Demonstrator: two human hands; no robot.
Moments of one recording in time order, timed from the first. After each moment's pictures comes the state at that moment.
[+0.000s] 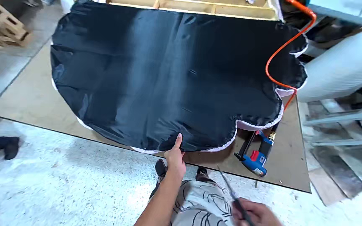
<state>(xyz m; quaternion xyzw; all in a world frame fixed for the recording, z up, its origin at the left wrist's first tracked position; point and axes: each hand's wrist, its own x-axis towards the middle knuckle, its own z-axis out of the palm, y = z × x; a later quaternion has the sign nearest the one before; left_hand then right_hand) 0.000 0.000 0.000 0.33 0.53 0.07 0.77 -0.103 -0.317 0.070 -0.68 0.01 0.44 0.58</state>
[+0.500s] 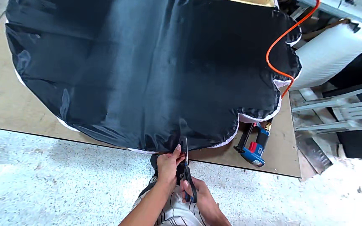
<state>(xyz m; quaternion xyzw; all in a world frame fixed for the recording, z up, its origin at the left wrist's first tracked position) -0.048 0.046 0.000 0.41 0.46 -0.08 0.79 -0.121 -0.112 0.003 -0.63 0.10 0.39 0.67</state>
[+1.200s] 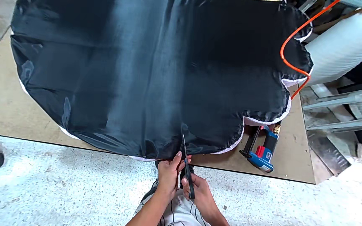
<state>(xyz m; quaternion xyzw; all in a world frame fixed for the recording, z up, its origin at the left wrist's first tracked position) -0.049 0.052 -0.005 0.38 0.37 -0.06 0.85 -0.097 -0.097 -0.021 -0.64 0.13 0.33 0.68</state>
